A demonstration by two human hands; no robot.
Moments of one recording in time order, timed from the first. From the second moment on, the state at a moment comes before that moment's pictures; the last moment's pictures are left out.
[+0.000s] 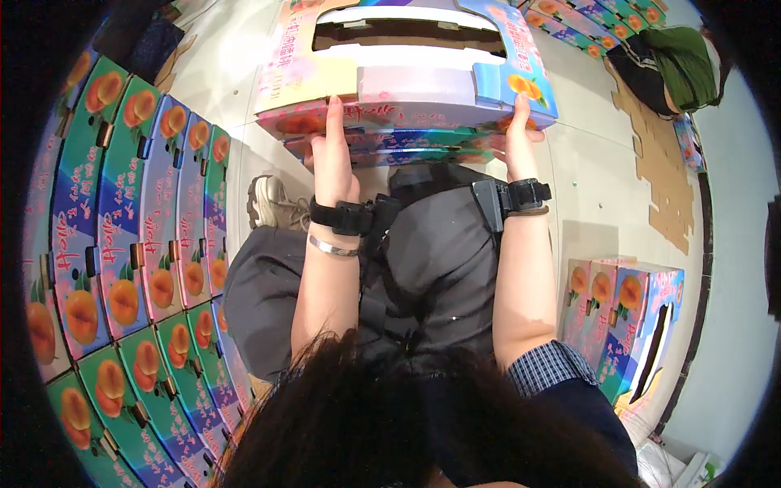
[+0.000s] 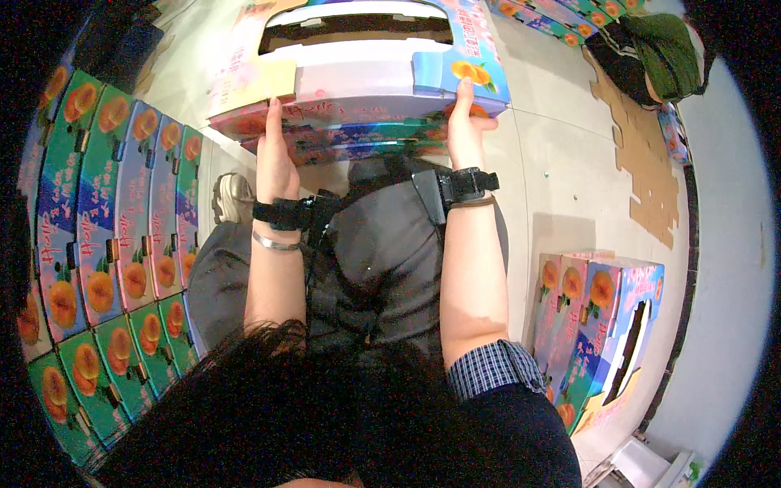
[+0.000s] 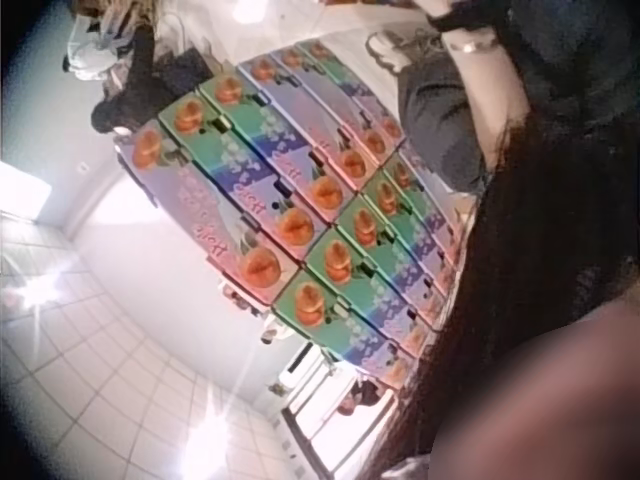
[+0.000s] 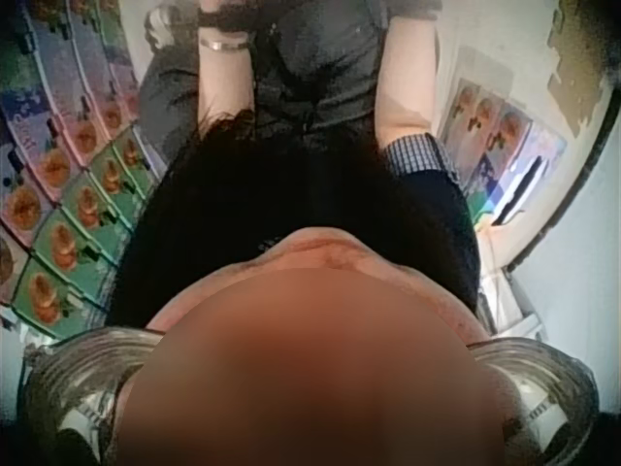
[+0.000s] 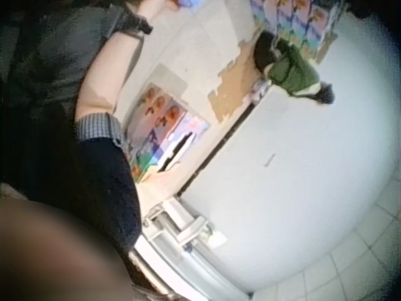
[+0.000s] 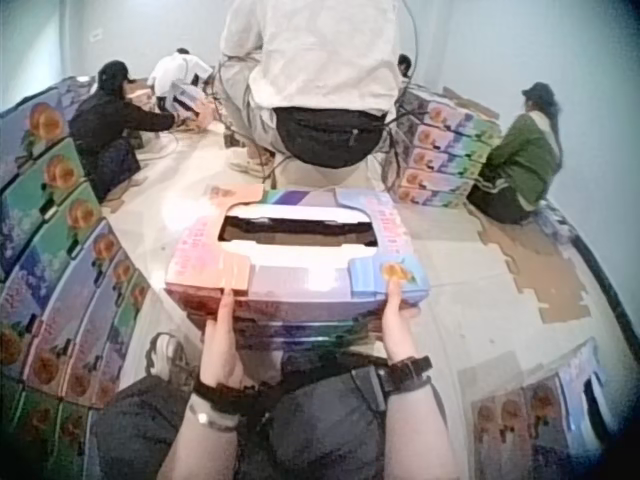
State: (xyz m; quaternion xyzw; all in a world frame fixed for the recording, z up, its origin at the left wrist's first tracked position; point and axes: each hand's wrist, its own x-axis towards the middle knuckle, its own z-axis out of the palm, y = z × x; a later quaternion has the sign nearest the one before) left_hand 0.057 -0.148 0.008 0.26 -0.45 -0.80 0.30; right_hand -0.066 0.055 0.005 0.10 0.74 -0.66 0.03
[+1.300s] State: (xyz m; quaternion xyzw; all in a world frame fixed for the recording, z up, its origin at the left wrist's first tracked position) left_hand 0.062 0.236 0.044 -0.11 -0.63 -0.75 -0.15; right_hand 0.335 0.368 0.047 0.56 0.40 -0.70 -0.18
